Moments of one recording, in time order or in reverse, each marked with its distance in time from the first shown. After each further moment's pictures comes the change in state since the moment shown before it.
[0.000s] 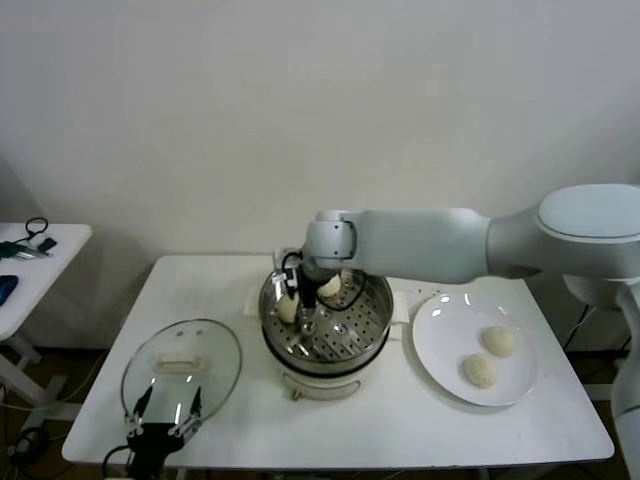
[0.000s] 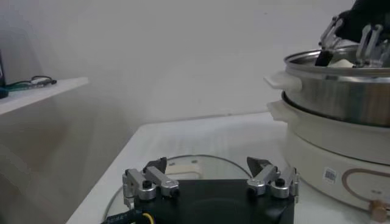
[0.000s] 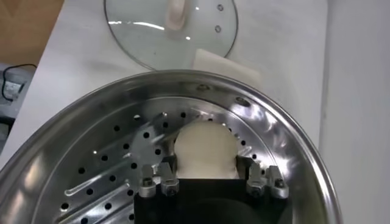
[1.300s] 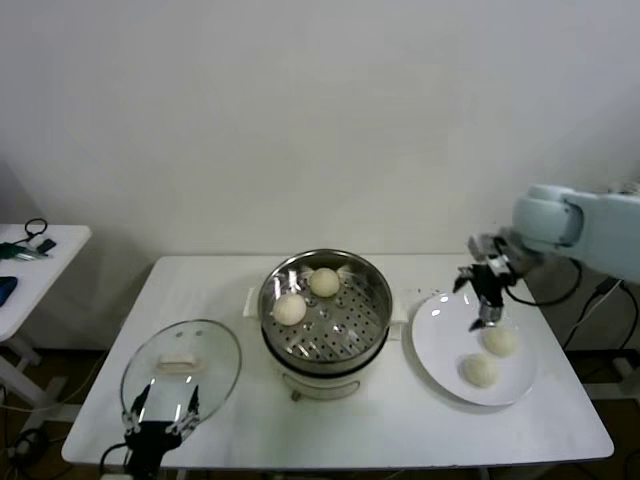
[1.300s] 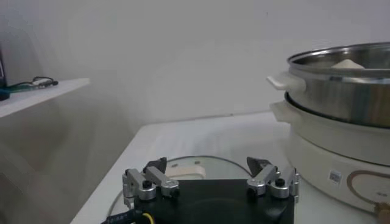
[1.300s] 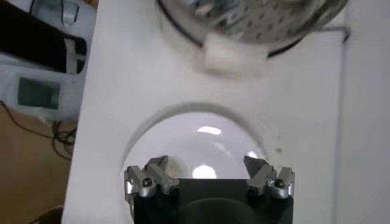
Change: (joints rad) left arm -0.007 0.000 -0.014 -0.003 -0.003 0.018 0.005; right arm 0.242 -0.757 -0.263 0.249 -0.307 0.280 -0.334
